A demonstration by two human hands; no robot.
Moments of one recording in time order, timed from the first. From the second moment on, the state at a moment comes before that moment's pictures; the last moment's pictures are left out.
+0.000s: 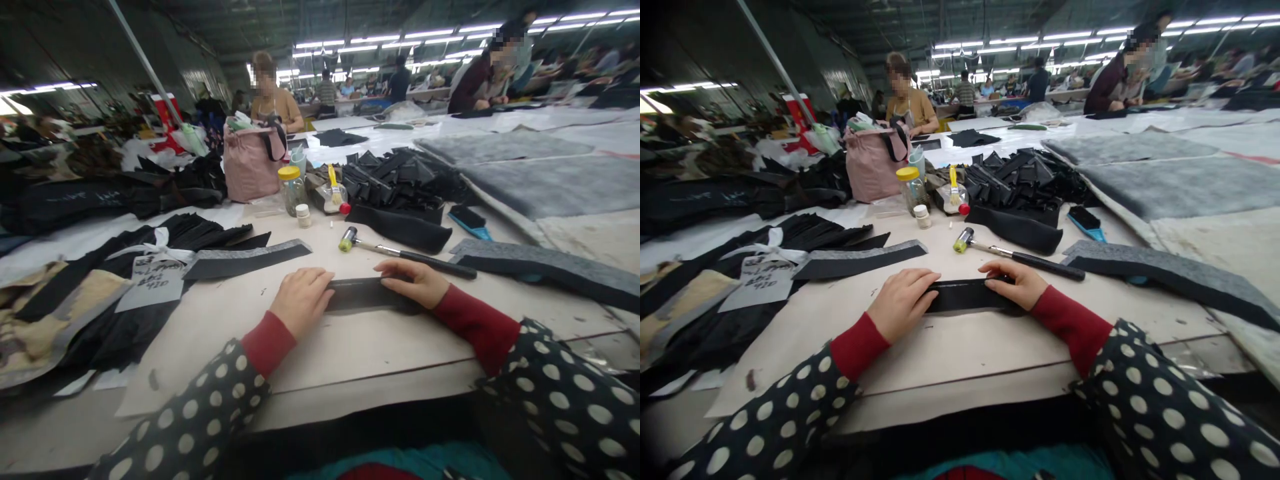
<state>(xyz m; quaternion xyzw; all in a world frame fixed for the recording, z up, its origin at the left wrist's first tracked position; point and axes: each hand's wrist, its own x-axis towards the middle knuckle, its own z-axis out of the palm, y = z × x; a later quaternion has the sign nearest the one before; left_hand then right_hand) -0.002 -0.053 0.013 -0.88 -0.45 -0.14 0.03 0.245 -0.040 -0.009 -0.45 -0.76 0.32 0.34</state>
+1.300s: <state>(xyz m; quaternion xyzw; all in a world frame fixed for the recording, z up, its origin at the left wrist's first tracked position) 0.029 -0.008 0.009 -0.90 -0.40 -0.16 0.05 0.266 -0.034 -0.008 -0.49 -0.79 0.15 0.34</state>
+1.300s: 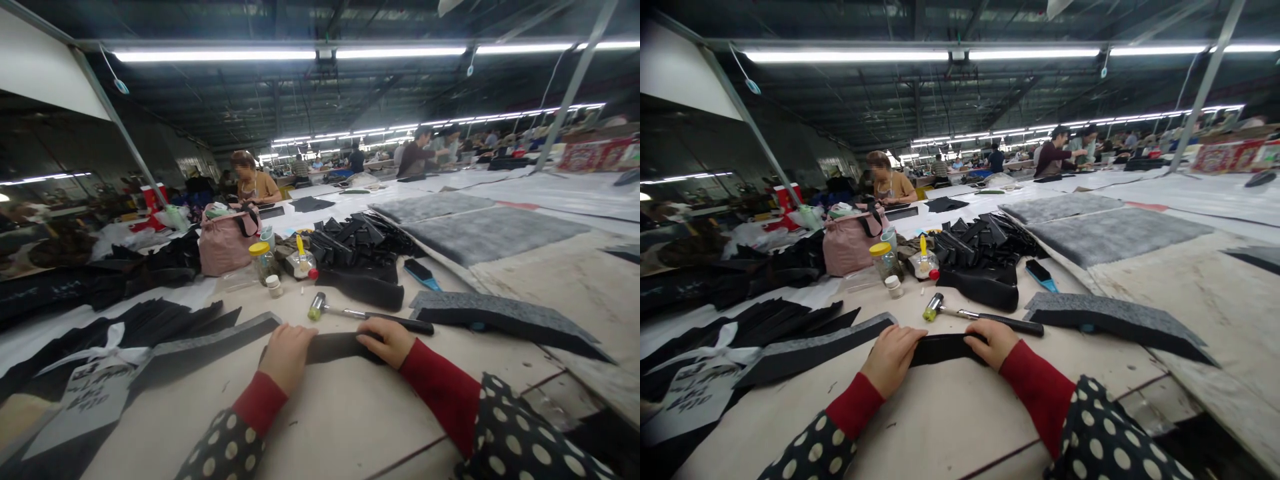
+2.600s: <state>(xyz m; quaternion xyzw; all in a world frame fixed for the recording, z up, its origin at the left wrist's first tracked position) 0.060 -0.042 -0.021 -0.94 -0.21 -0.24 -0.08 0.326 0.075 0.113 -0.58 -0.73 0.20 0.29</state>
